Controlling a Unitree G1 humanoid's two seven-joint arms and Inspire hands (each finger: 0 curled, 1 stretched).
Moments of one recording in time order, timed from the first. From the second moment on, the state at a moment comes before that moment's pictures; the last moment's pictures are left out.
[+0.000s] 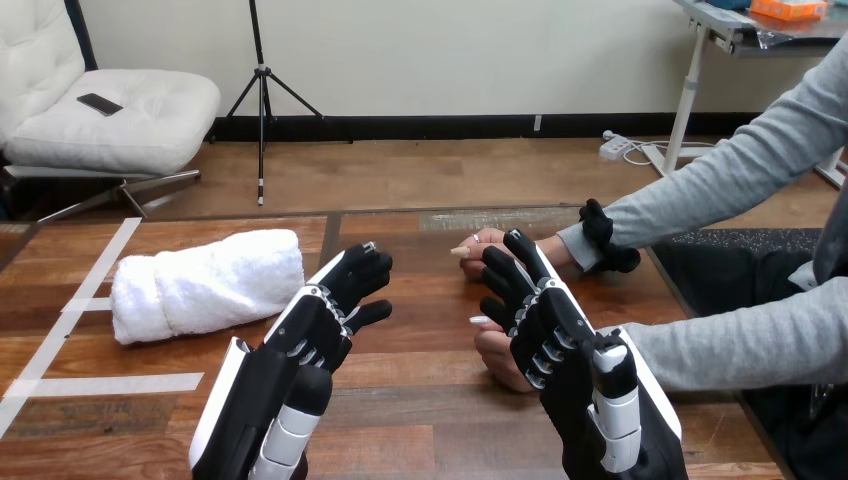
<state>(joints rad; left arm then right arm) 0.39 0.12 -0.14 -0.03 -0.23 -0.72 -0.33 0.35 -0.08 0.16 -0.11 0.25 -0.44 0.42</state>
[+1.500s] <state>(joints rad) 0.34 0.12 -0.11 0.05 -0.19 -0.74 -0.30 0.35 -0.08 0.16 -0.11 0.24 -0.45 0.42</state>
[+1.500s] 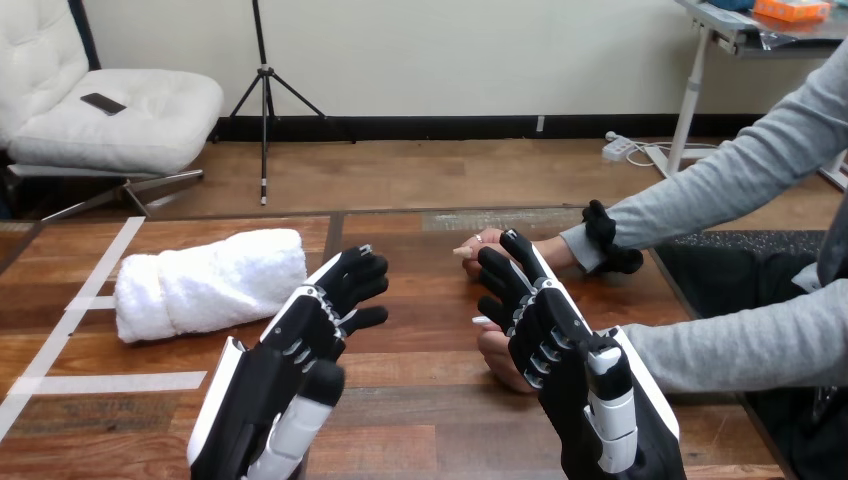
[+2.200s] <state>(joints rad) 0.14 0.13 0.01 0.23 -0.15 -0.76 -0.27 0.33 -0.08 0.15 -0.10 0.26 -0.45 0.44</state>
